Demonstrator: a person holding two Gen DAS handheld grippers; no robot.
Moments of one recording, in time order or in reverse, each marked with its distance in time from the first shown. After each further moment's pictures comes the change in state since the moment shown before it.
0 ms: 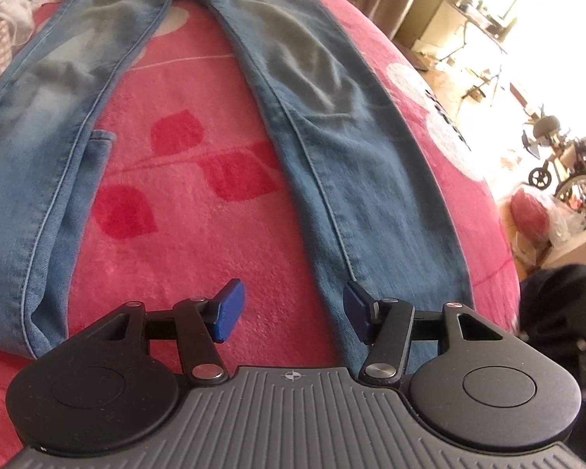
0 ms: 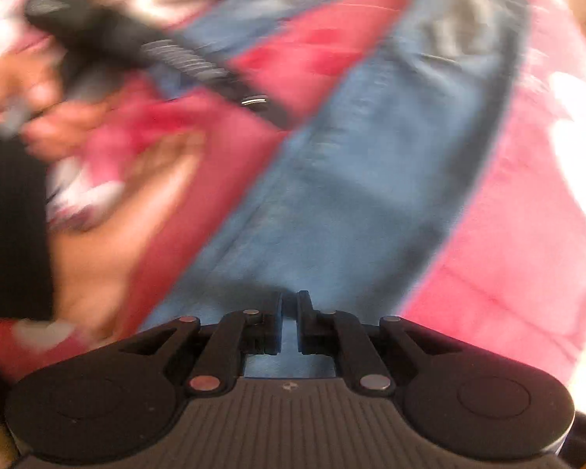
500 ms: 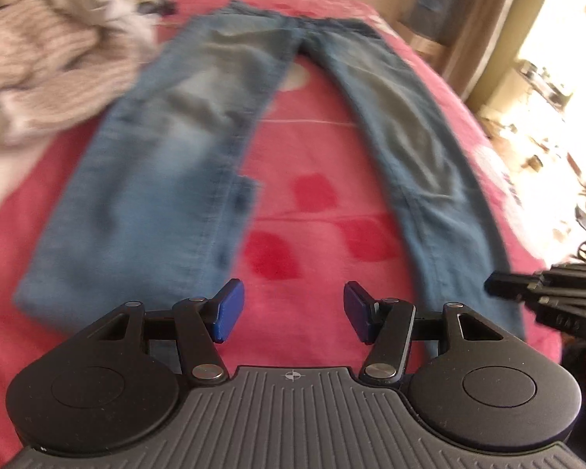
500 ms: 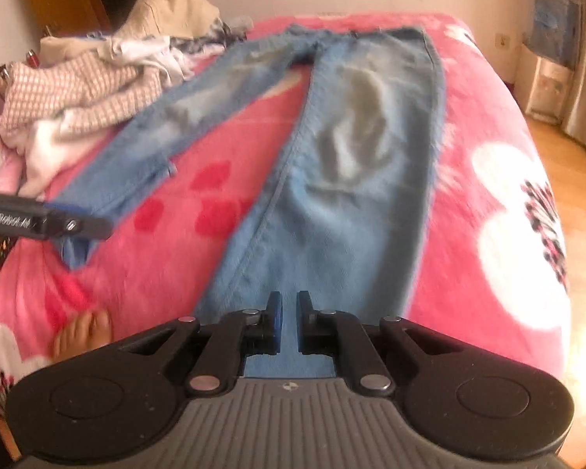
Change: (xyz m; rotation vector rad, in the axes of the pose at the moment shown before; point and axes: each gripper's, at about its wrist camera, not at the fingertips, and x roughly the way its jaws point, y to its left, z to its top) left arm -0.047 0.065 -0.003 -0.143 -0.148 0.195; right arm 0.001 -0.059 0.062 0.211 -0.285 -0.191
